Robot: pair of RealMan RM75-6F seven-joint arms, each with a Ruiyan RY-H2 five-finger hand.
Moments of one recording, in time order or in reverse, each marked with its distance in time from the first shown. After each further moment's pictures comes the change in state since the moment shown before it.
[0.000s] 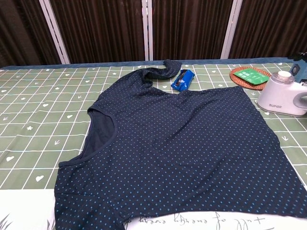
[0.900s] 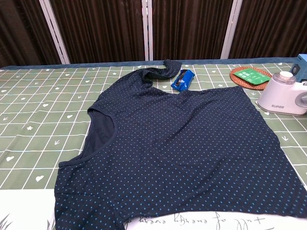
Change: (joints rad) left arm 0.046 0.062 0.012 -0.051 0.098 0.082 -0.098; right arm -0.252 0.574 -0.016 -1.040 0.015 0.335 -0.380
